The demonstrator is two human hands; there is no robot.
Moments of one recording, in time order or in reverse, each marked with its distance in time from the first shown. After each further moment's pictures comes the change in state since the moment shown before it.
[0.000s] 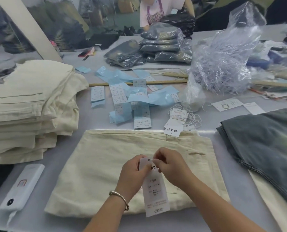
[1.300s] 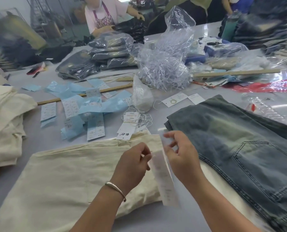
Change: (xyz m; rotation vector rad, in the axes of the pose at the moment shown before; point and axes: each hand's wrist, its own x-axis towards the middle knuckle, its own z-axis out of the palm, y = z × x) left_hand 0.015 0.097 0.136 0.290 -0.208 0.305; right_hand -0.082 0.055 -0.140 0.100 0.612 0.069
